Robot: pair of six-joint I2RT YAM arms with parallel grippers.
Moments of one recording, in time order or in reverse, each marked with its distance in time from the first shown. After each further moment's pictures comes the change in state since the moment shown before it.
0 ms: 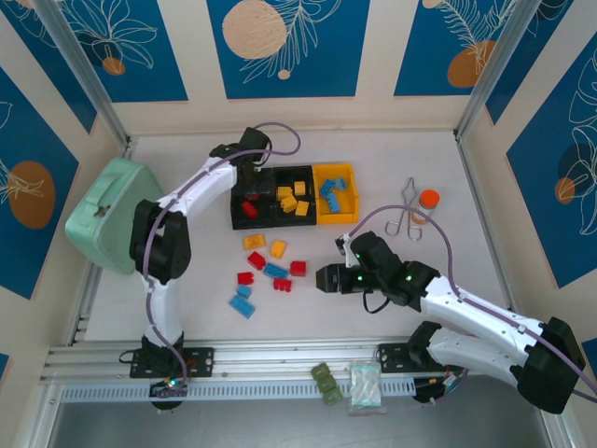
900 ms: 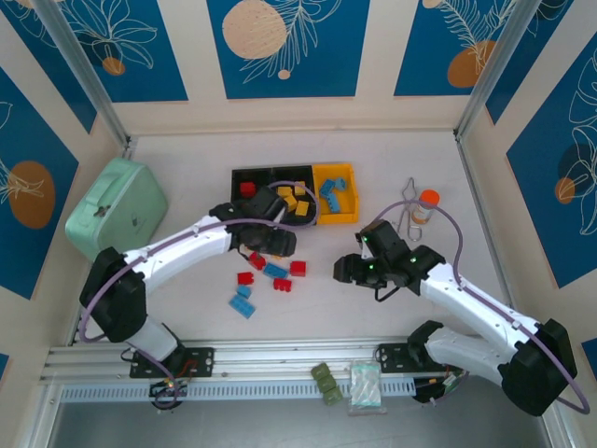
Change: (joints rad) left arm -0.356 -0.435 -0.572 0.160 0.103 -0.165; right arm -0.219 0.048 0.100 -0.324 0.017 0.010
